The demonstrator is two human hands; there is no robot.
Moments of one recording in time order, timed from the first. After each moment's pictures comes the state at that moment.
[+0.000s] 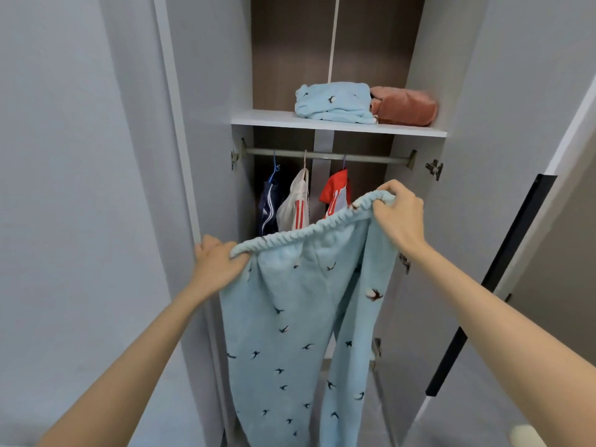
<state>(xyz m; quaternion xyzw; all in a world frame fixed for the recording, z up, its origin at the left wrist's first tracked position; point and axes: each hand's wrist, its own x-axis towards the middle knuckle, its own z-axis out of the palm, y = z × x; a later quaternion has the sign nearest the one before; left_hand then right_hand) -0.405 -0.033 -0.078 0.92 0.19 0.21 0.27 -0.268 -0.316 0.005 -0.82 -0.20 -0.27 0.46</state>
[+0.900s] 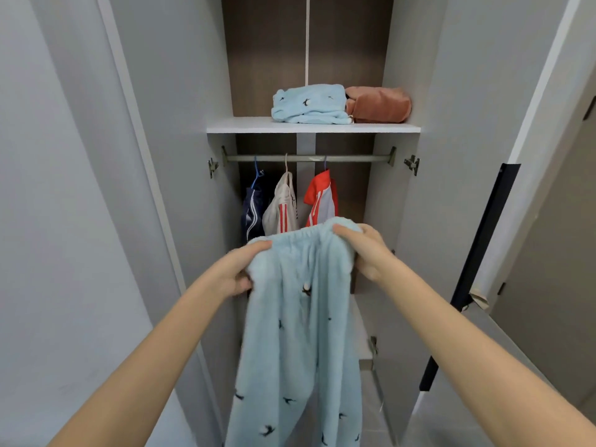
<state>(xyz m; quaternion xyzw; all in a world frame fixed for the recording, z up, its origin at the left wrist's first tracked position) -0.378 -0.126 -0.034 0.60 0.24 0.01 0.77 -0.293 -0.331 -0.022 -0.67 -0.05 0.10 0.74</state>
